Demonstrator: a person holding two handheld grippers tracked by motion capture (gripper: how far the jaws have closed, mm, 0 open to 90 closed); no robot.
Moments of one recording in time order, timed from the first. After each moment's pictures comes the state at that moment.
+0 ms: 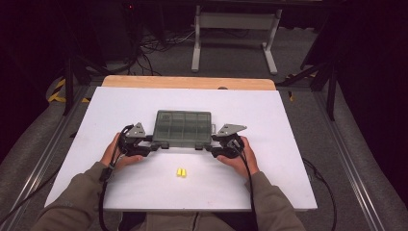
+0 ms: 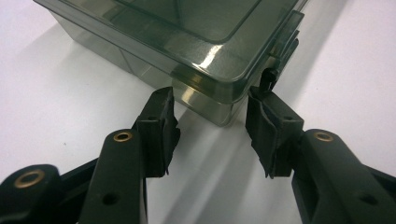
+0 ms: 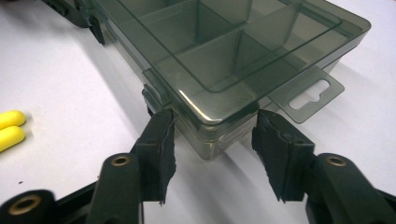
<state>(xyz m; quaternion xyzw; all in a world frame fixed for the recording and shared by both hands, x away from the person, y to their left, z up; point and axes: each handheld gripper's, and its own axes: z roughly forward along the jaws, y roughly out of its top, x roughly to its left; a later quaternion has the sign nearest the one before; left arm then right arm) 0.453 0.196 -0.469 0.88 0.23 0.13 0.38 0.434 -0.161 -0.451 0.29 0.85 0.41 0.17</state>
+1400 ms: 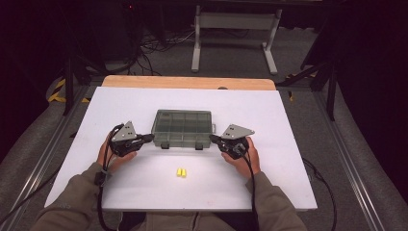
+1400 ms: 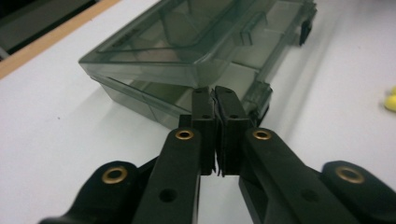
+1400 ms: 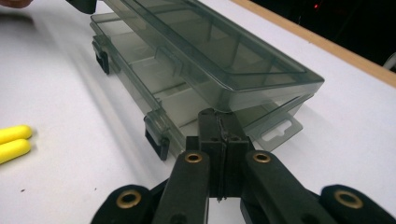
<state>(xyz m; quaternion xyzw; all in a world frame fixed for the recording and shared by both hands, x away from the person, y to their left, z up) 0.437 0.211 -0.450 0.84 0.19 0.20 0.46 0.421 -0.170 -0.437 0.25 0.82 0.46 0.23</state>
